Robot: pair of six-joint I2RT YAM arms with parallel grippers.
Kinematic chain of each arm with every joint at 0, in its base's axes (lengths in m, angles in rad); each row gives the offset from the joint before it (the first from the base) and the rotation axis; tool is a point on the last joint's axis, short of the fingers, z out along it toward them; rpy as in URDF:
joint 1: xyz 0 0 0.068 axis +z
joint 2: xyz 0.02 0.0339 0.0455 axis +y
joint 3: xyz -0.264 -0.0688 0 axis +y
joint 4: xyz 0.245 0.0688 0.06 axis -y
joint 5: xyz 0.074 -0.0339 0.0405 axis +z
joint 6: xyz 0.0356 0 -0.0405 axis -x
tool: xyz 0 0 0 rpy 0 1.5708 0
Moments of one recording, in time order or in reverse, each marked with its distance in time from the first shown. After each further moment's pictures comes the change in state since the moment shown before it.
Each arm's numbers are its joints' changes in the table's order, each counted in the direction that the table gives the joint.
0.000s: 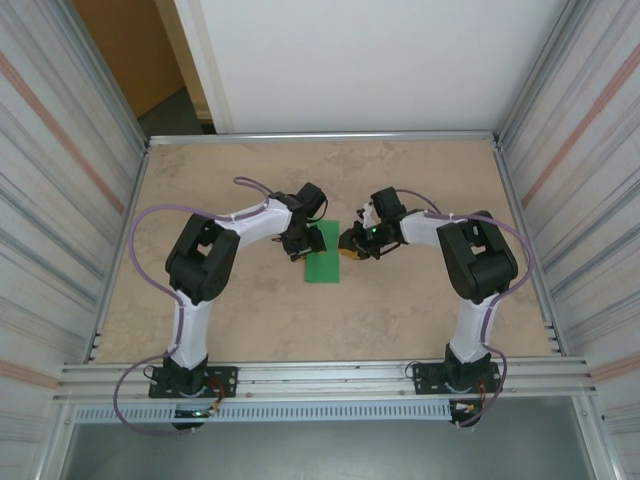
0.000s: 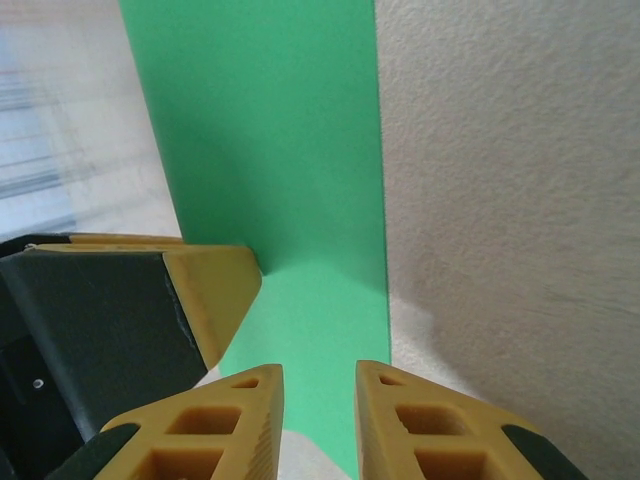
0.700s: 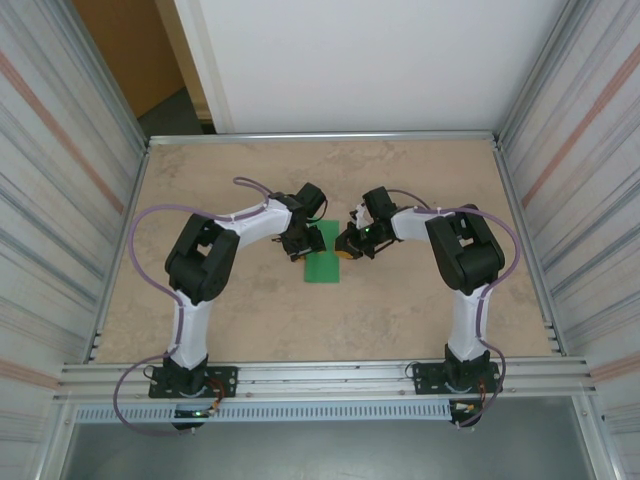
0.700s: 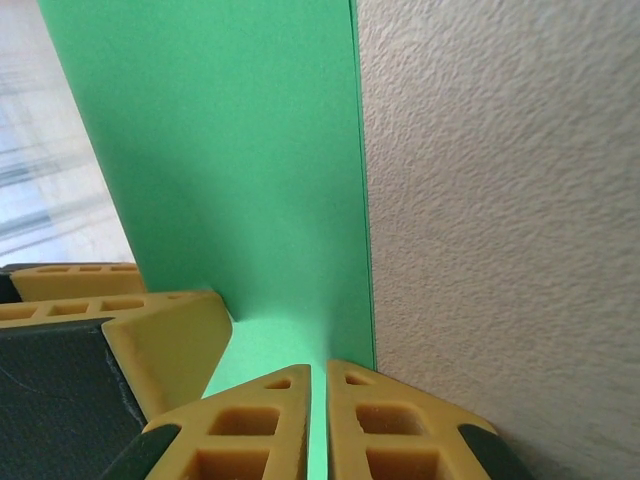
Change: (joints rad) left arm 0.000 -0.006 0.009 0.009 -0.001 0.003; right arm 0.018 0.100 -0.081 -0.042 -0.007 0.030
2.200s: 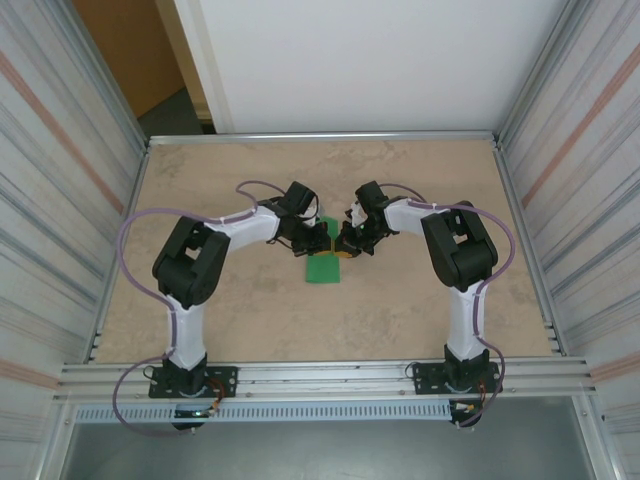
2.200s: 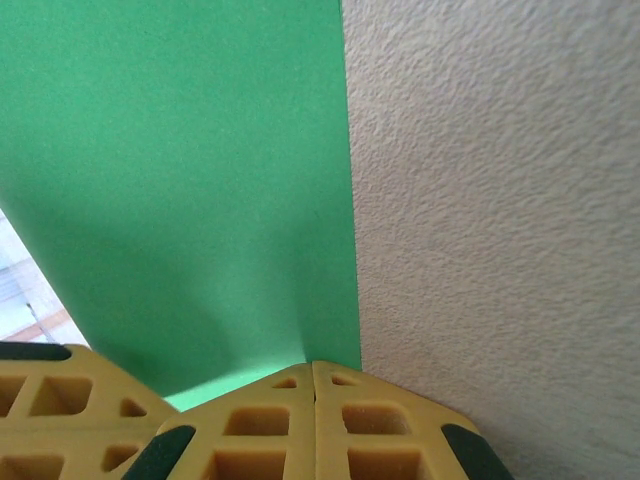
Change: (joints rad) left arm 0.047 -0.098 0.137 0.321 -0.357 -0.215; right arm 0.024 0.053 -0.134 -0.221 -0.079 0.098
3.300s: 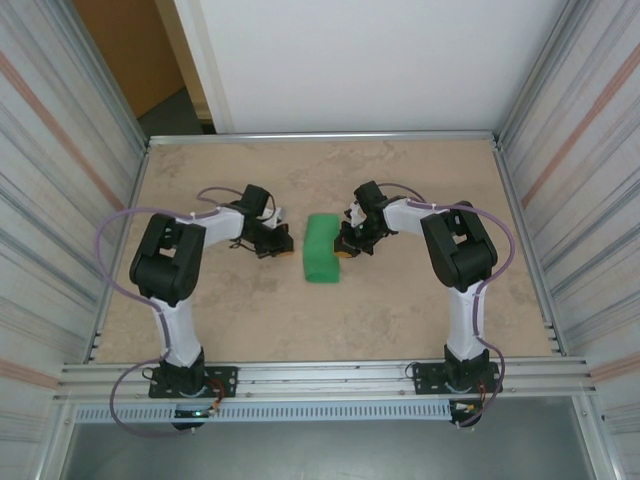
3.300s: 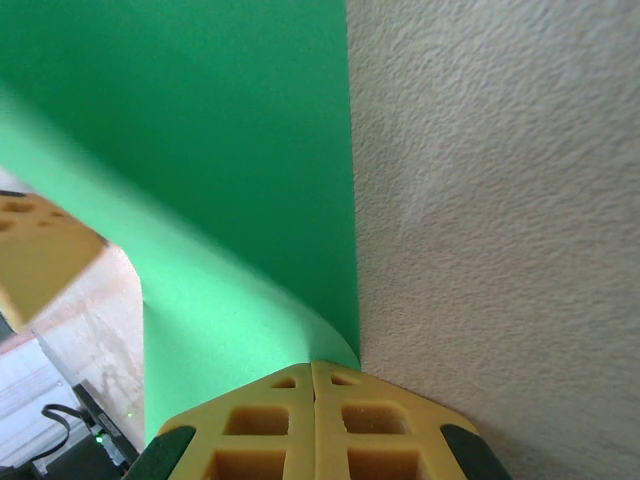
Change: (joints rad) left arm 0.248 -0.082 0.189 0.001 -0.044 -0.209; right arm 0.007 0.011 0.000 -0.008 -0.020 -0.001
